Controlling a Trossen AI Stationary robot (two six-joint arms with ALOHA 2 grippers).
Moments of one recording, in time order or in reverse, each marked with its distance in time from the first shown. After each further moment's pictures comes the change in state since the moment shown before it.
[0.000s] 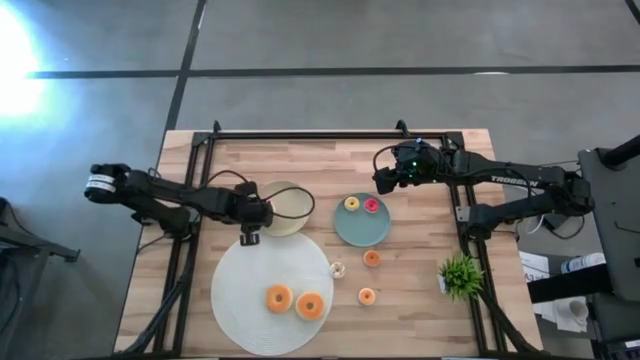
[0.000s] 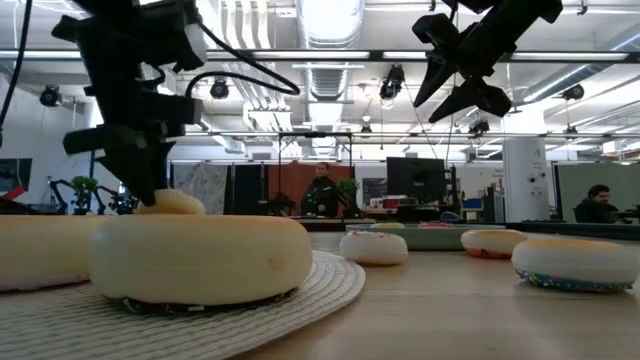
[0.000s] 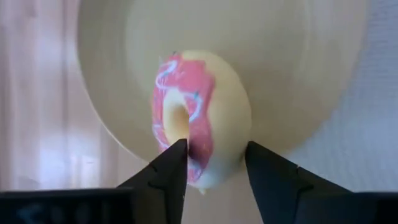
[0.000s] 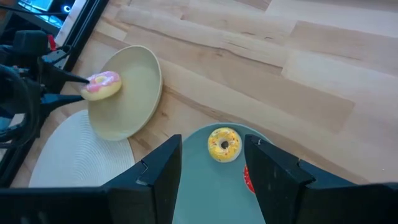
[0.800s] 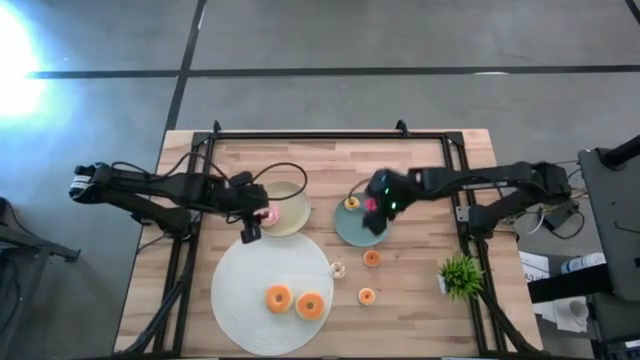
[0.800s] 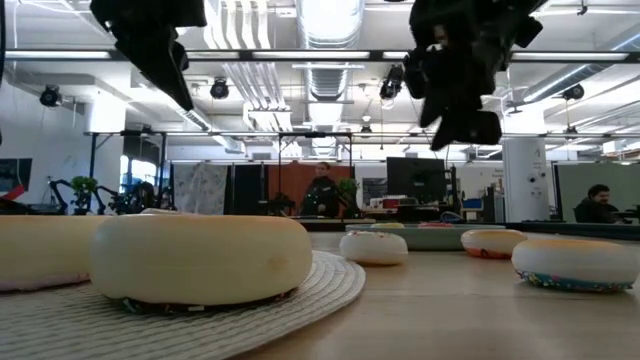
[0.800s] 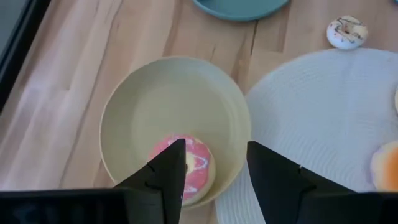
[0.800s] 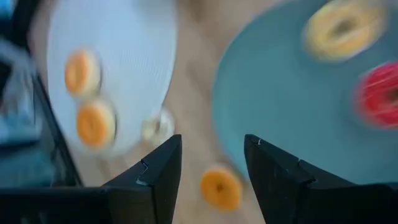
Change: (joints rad) left arm -0.040 -0.194 0.243 -0.109 0.084 -0.157; right arm 0.193 0.237 0.000 0.032 -0.379 -0.127
